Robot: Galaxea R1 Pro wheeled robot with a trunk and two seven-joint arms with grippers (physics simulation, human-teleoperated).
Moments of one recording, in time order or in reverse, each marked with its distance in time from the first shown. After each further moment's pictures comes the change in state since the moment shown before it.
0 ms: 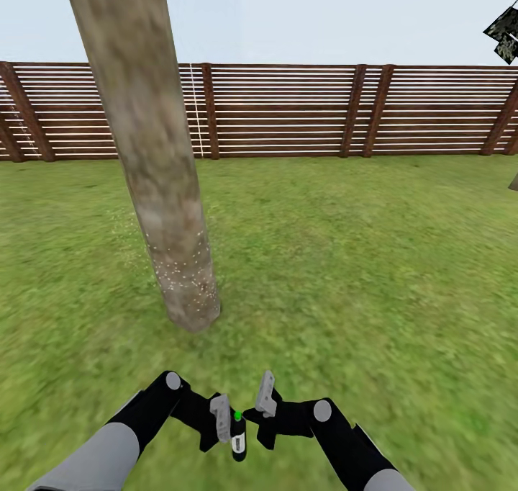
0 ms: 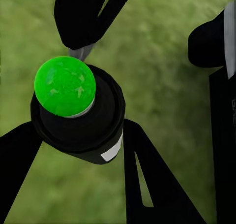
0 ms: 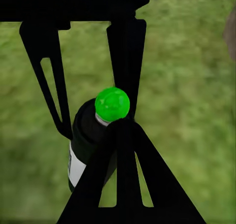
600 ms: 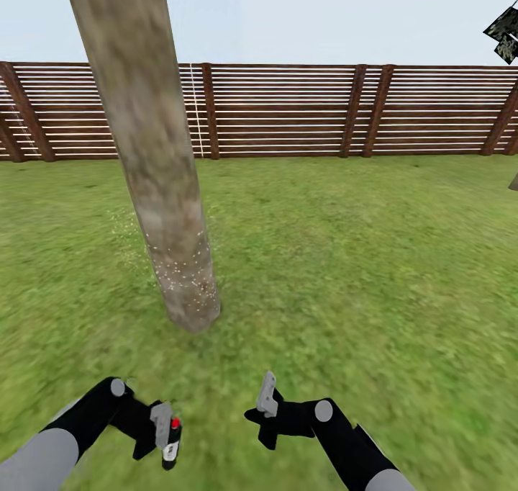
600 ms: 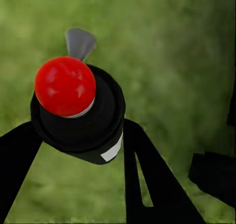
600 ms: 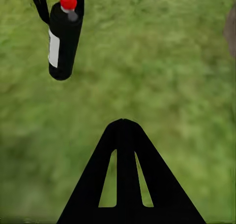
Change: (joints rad) left arm 0.014 0.241 -0.008 0.018 -0.041 0.004 0.010; right arm 0.000 -0.006 -0.001 0.002 0.000 0.000 0.000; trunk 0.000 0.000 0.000
